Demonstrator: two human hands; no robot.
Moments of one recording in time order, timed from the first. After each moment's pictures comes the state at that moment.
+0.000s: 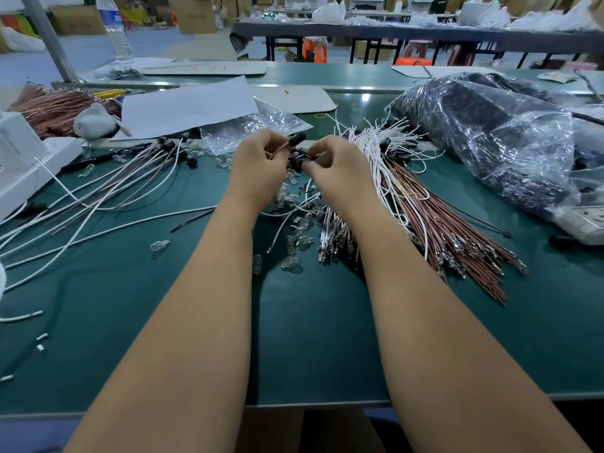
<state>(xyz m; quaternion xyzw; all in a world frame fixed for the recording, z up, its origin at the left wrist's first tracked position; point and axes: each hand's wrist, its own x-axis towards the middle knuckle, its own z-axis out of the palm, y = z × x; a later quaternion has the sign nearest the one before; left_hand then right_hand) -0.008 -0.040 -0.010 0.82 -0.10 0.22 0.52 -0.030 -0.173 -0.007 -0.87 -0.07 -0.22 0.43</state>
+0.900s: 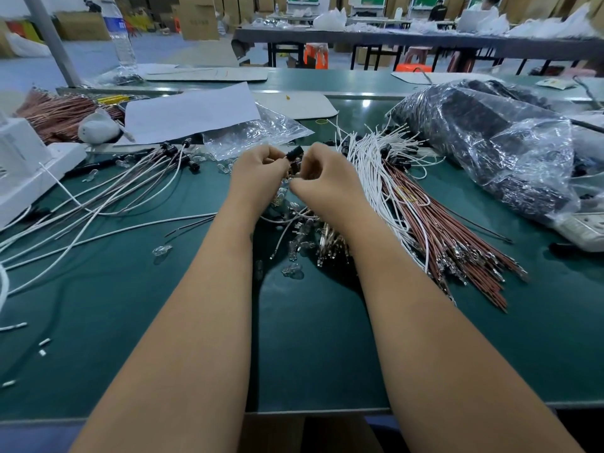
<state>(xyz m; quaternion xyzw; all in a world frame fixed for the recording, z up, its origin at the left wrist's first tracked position) -0.012 -0.037 -0.011 0.80 -0.04 0.13 0.58 -0.041 -0.160 -0.007 -0.87 -0.10 -0.18 0.46</state>
